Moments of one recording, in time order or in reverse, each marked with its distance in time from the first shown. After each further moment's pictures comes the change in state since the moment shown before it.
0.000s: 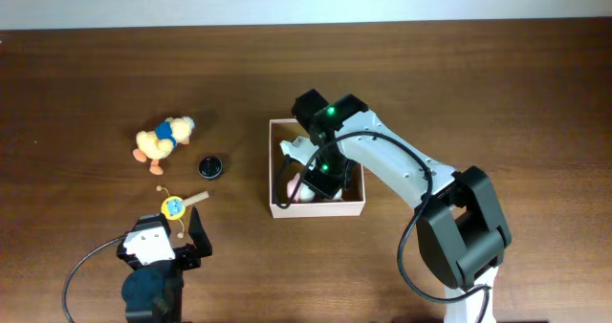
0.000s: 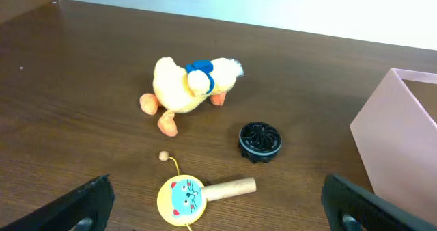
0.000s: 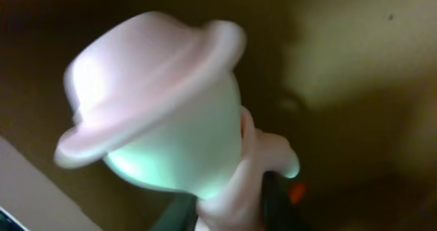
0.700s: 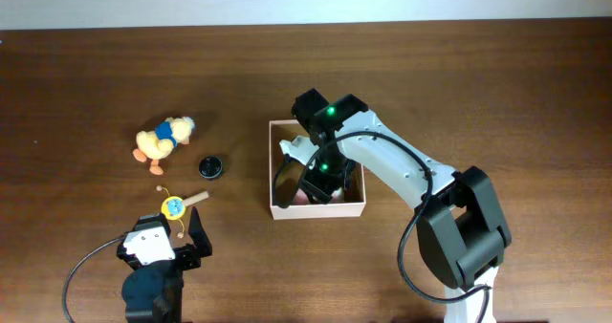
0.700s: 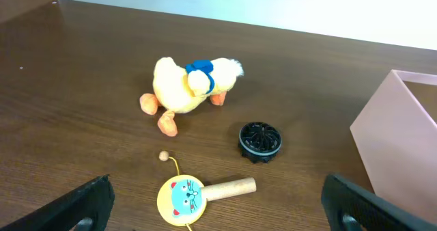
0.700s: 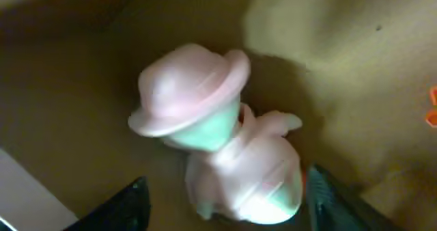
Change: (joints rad) left arm 0.000 0.000 0.000 0.000 0.000 0.000; right arm 0.000 0.000 0.000 0.010 -0.001 -0.002
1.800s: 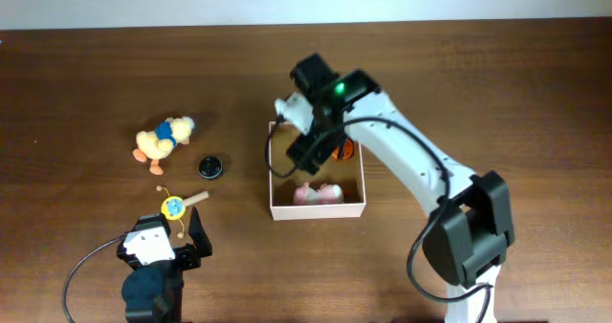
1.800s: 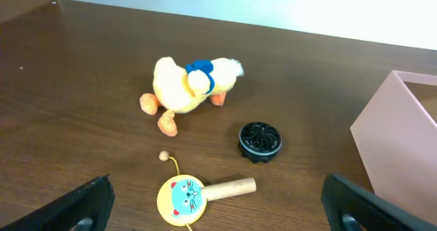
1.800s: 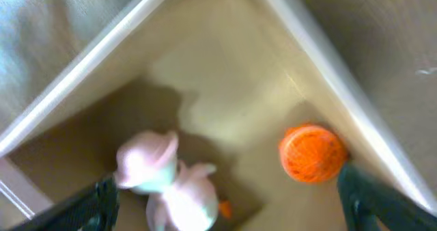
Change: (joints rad) left arm 0.000 0.000 0.000 0.000 0.000 0.000; right arm -0.048 0.000 0.267 0.012 0.068 0.029
